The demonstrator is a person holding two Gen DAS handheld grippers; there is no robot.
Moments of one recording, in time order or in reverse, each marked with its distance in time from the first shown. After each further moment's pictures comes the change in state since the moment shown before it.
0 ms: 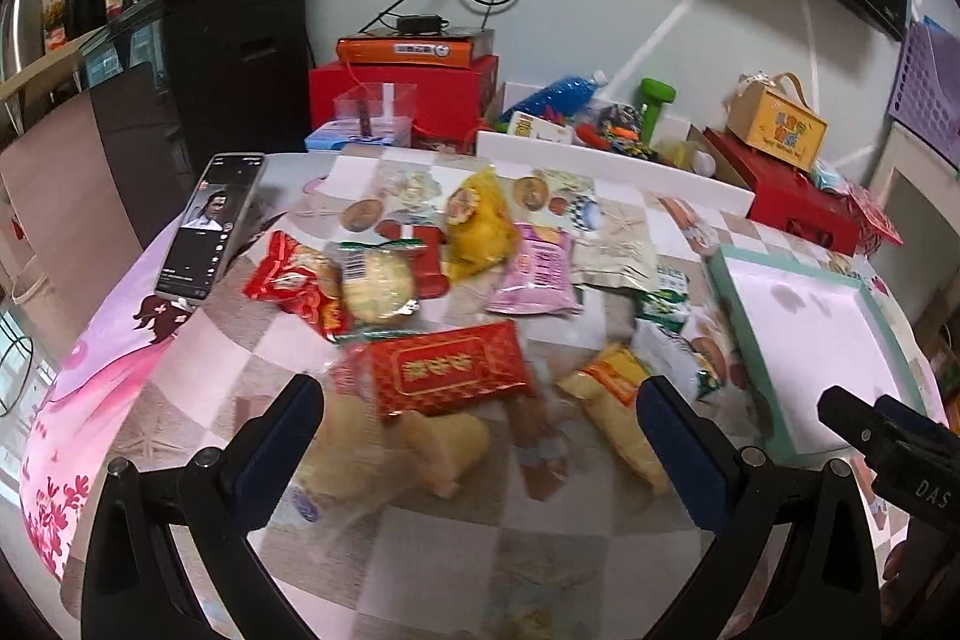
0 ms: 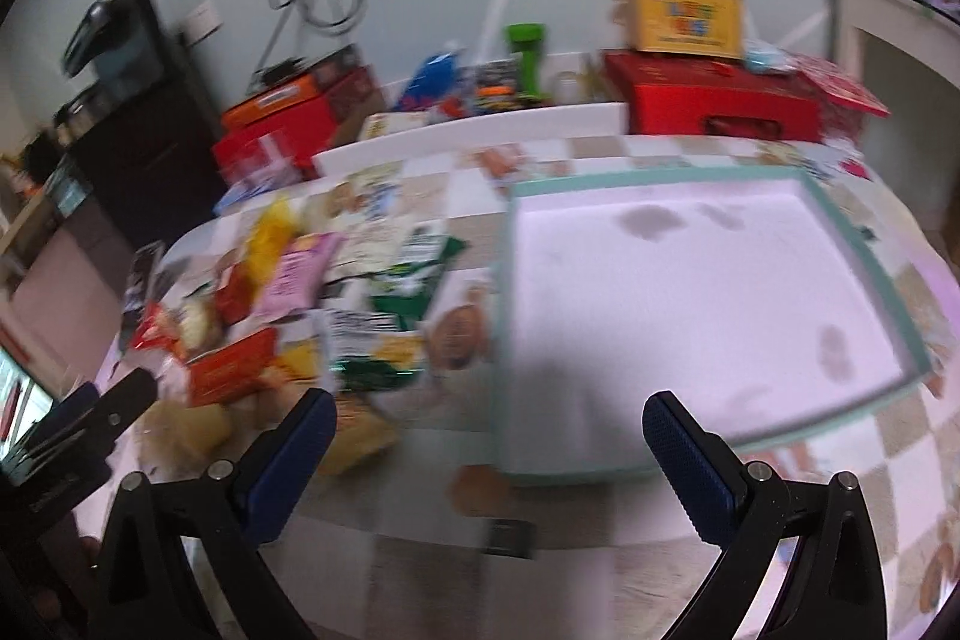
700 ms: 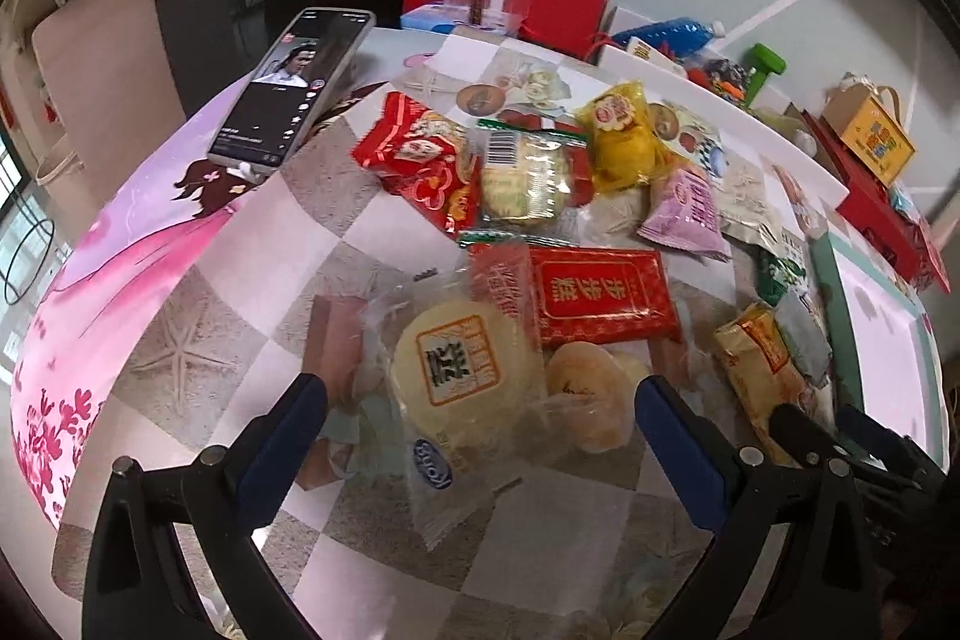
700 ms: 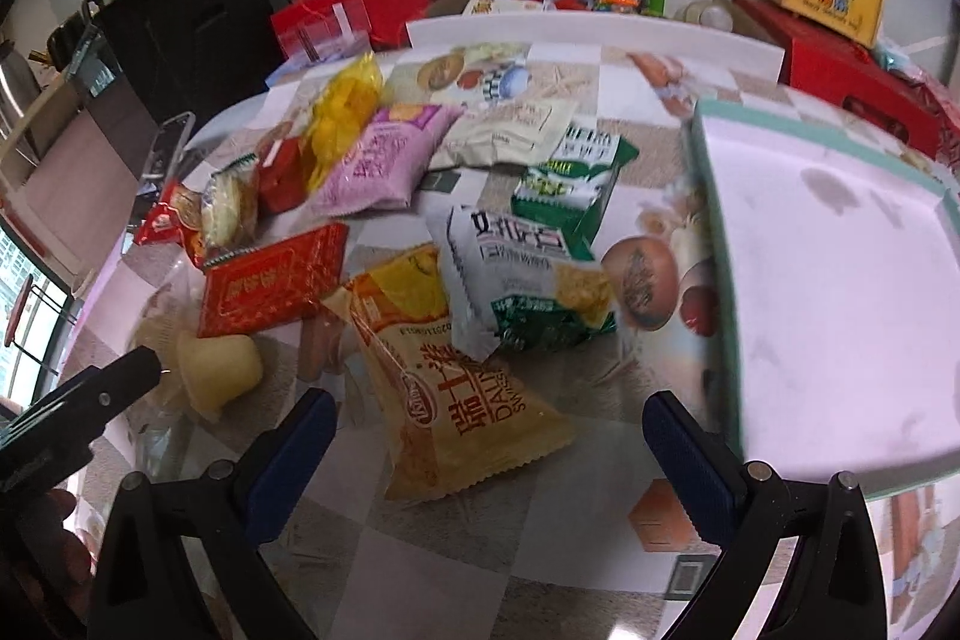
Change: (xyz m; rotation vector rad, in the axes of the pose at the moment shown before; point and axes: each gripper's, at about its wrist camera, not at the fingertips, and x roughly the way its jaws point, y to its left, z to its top) left arm 0.043 0.065 -0.021 -0.180 0.218 0.073; right arm 0.085 0.073 -0.018 -0.144 0.223 0.076
